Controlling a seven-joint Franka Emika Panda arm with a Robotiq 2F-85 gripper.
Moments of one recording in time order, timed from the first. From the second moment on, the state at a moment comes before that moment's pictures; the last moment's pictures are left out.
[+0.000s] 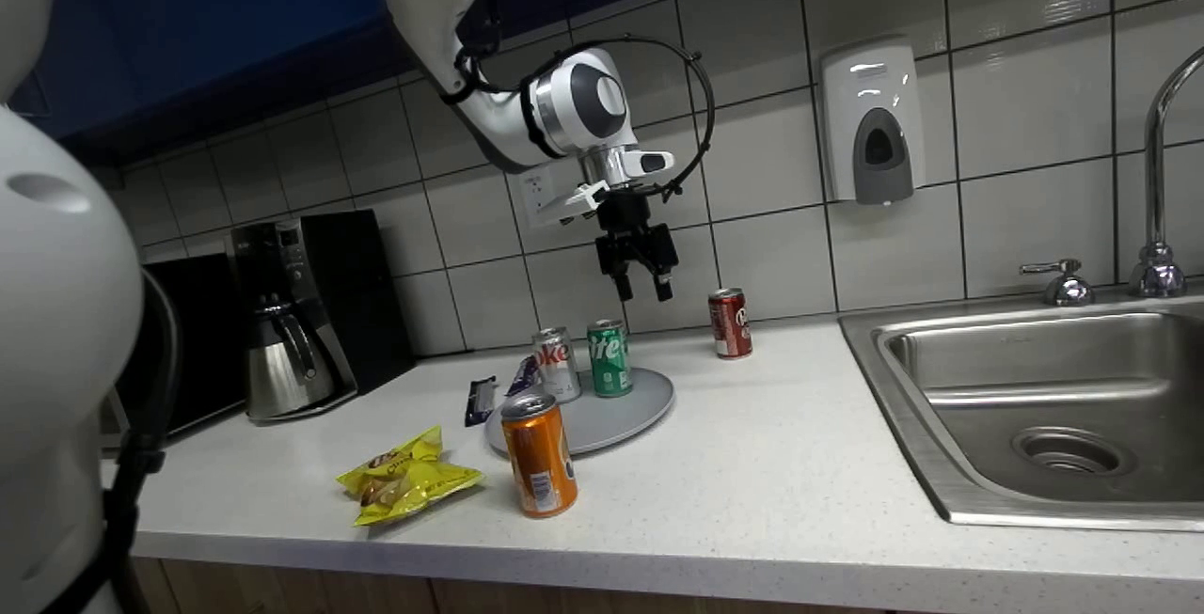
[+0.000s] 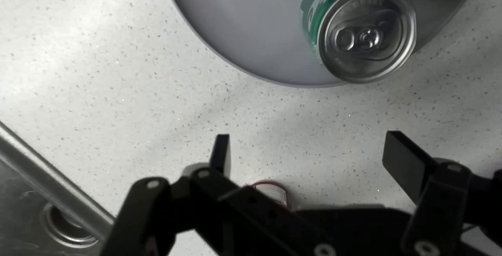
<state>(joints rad) 0.04 0.39 -0.14 -1.80 -0.03 2.21 0.50</state>
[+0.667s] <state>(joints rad) 0.04 0.41 -0.14 -1.80 -0.03 2.23 0.50</state>
